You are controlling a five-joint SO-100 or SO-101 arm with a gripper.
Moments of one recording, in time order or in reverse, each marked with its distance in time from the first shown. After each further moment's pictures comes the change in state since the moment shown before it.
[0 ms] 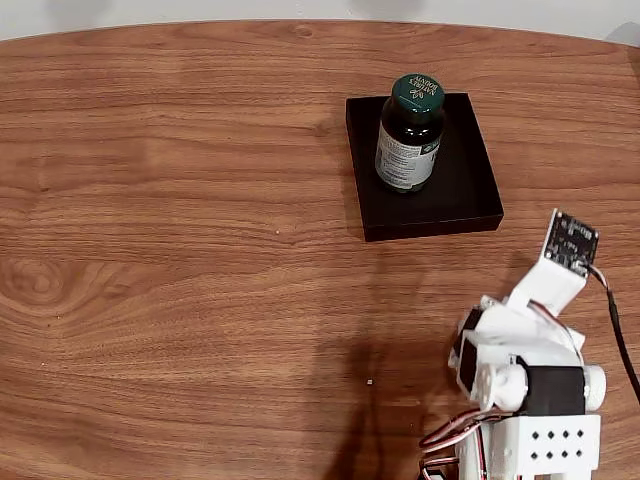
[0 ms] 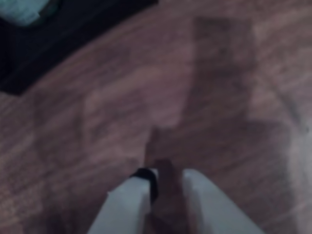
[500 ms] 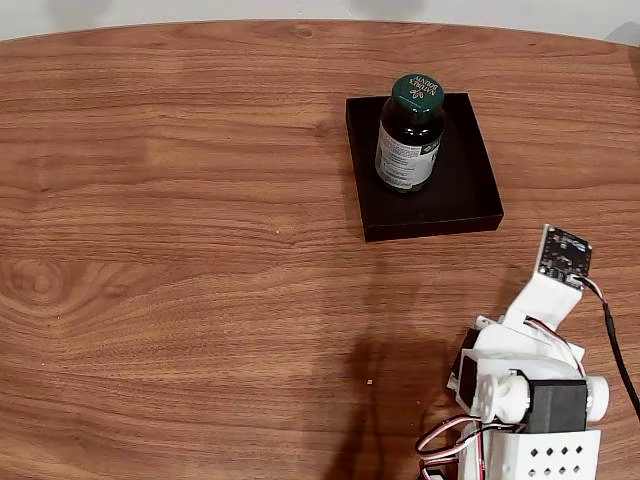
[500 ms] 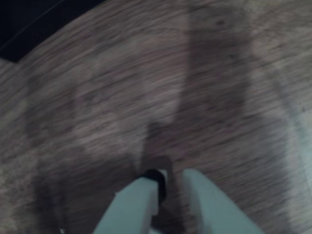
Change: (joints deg) arm 0.0 6.9 -0.2 11.5 6.4
